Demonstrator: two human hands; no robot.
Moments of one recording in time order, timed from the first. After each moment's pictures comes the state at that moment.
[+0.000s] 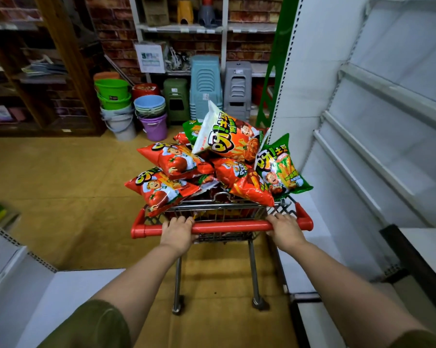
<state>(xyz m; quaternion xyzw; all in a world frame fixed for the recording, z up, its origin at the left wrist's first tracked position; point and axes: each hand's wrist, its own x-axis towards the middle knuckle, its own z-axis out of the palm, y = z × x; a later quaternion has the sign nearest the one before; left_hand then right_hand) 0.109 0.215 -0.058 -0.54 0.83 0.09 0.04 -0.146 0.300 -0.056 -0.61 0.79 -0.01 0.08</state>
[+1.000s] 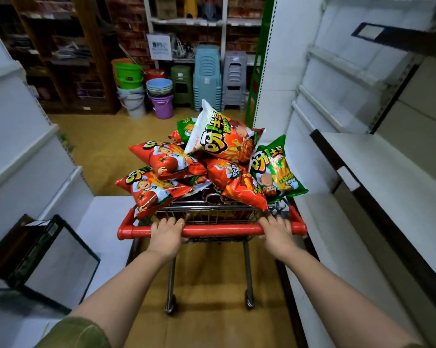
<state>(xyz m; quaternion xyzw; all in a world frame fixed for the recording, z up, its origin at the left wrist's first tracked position) 0.296 0.713 -0.069 -0.54 0.84 0.07 0.02 0.038 0.798 -0.074 -0.62 0.78 -0.06 0.08</state>
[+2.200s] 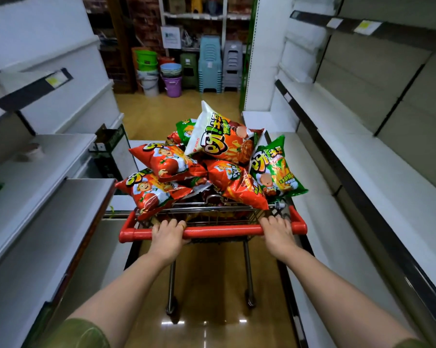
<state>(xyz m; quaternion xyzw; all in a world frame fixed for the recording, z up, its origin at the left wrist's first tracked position) 0.530 1.434 -0.072 -0.55 0.83 0.09 0.00 0.274 1.512 -0.070 -0.62 0.78 -0.03 0.09</state>
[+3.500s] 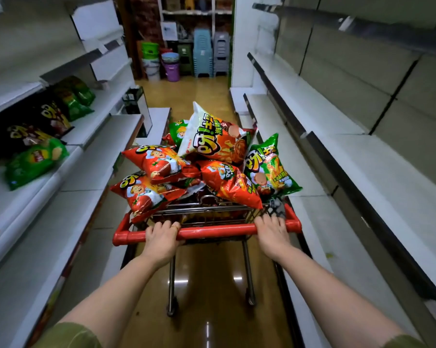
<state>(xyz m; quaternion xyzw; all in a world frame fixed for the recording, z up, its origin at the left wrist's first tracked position) 0.774 2.250 -0.073 -0.55 0.83 0.09 -0.01 0.522 2.332 -0.070 -0.62 0.78 -0.03 0.06</state>
